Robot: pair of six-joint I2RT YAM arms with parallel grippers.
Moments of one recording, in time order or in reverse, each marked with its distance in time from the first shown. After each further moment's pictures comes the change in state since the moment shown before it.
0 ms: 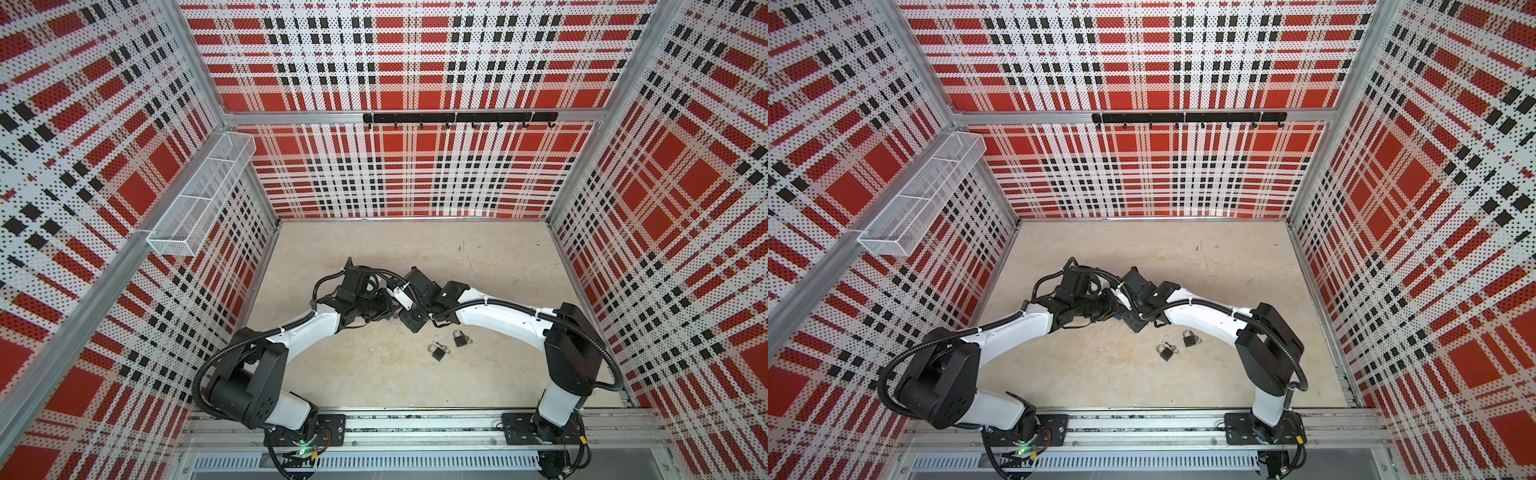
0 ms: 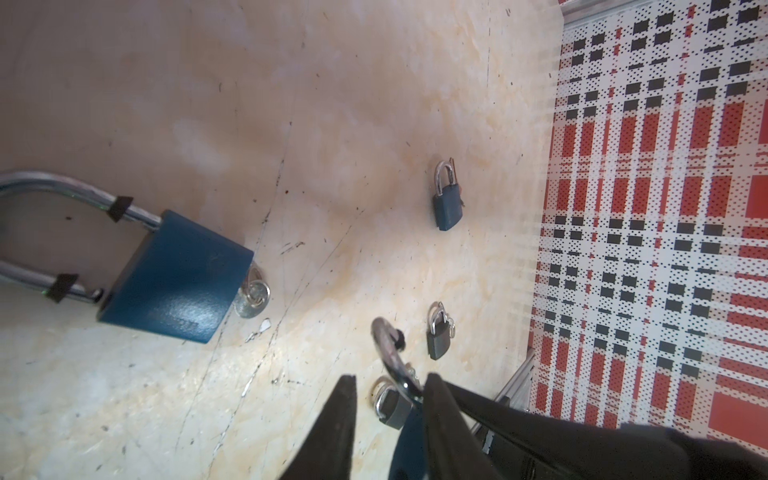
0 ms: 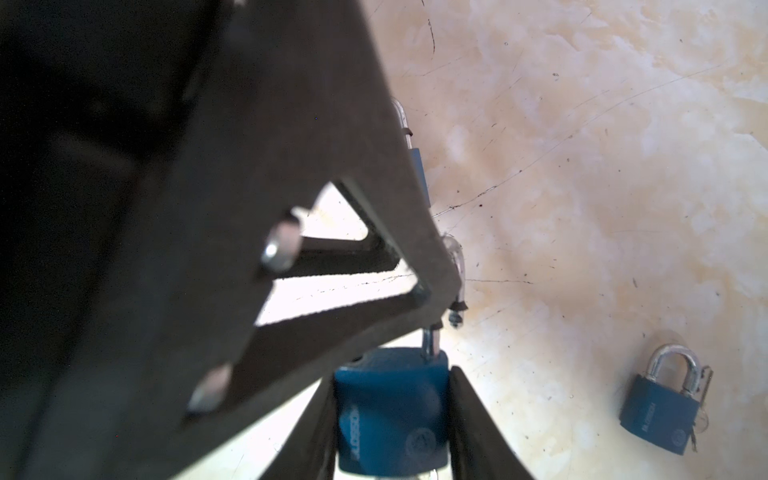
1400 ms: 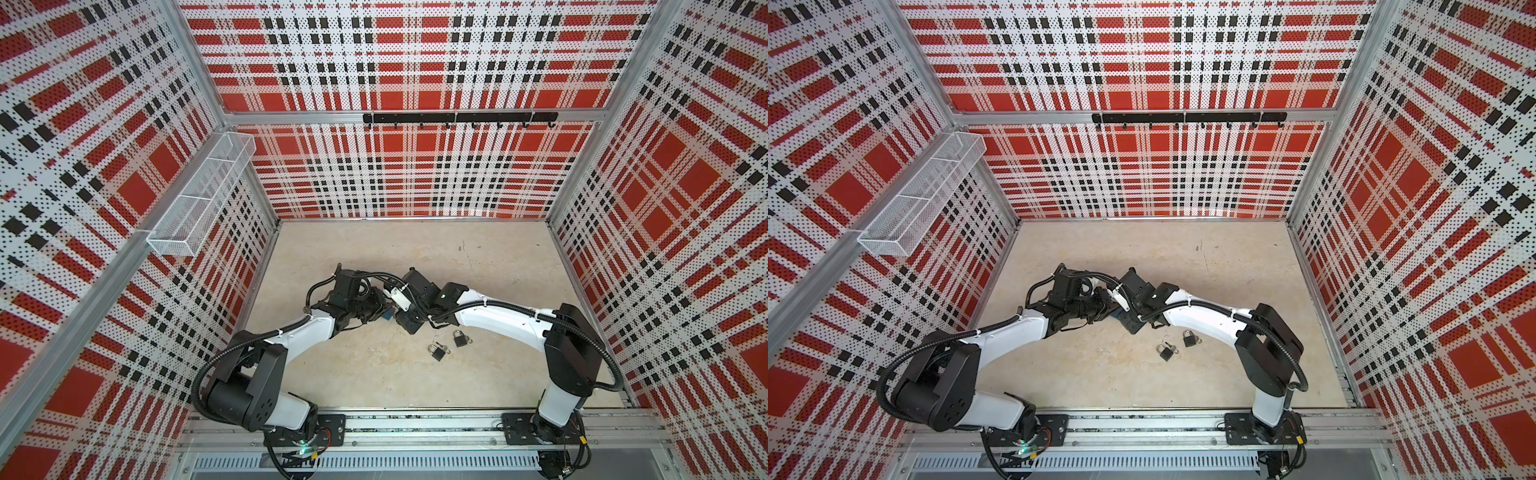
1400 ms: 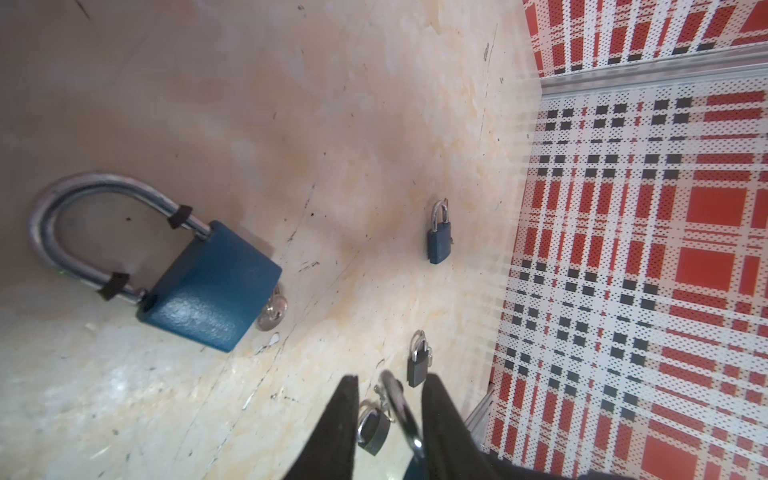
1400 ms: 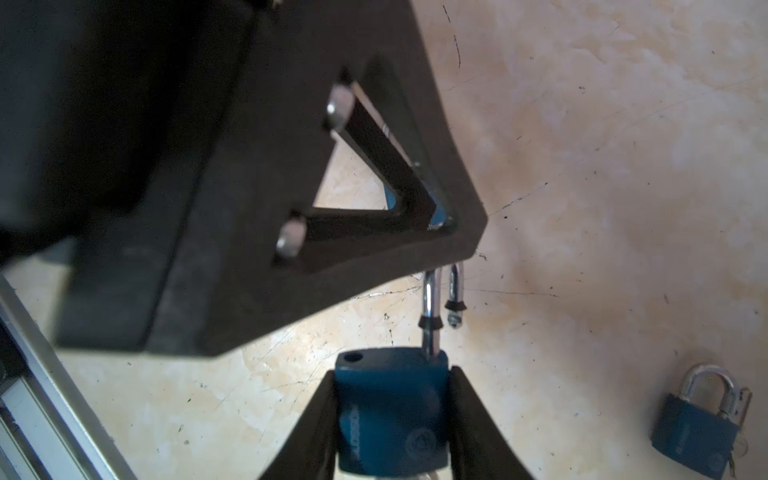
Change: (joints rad) left arm 0.067 -0.018 -0.089 0.152 0.021 -0.168; right arm 0.012 0.000 0.000 0.025 -0.028 0.016
